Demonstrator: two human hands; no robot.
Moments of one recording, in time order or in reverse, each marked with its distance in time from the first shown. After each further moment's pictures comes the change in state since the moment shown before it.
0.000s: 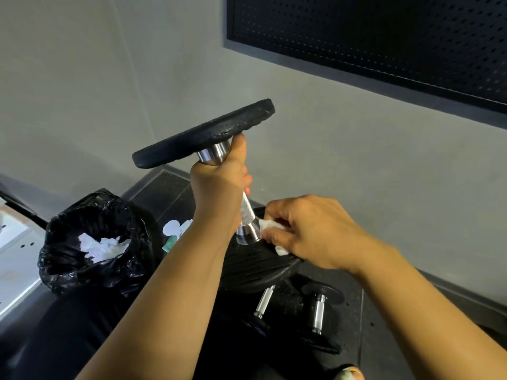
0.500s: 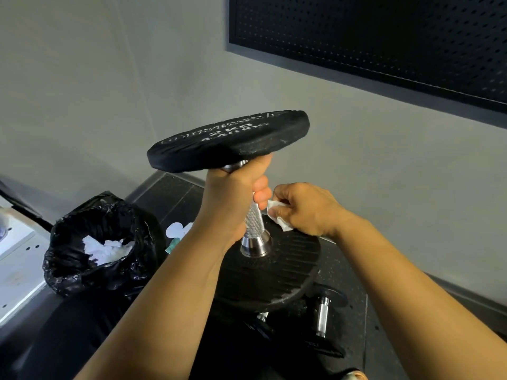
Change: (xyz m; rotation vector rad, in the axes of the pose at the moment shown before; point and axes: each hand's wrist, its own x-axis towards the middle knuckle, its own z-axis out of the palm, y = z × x) left_hand -0.008 0.003 -0.006 0.012 -0.383 -0.010; right_hand 0.049 0.038 0.023 0.120 -0.069 0.198
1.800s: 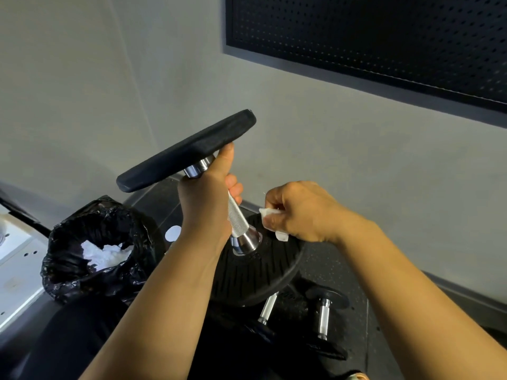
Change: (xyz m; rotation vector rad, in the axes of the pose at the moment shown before) left_hand 0.006 0.000 -0.014 -0.159 0.394 -0.035; right_hand -0.015 -0.027 -0.017 -0.048 -0.027 -0.040
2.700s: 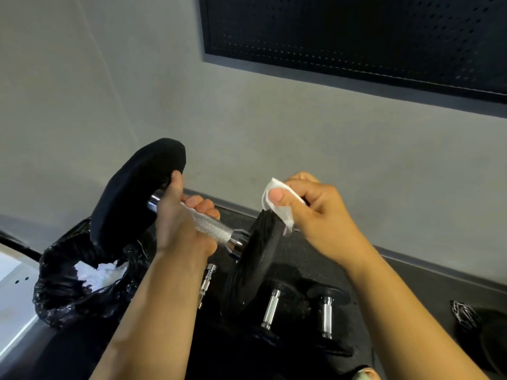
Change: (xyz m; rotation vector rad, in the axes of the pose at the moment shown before) left_hand 0.023 -0.006 -0.021 -0.307 0.074 -0.270; right_hand -0.029 0.012 0.017 0.890 0.487 -0.114
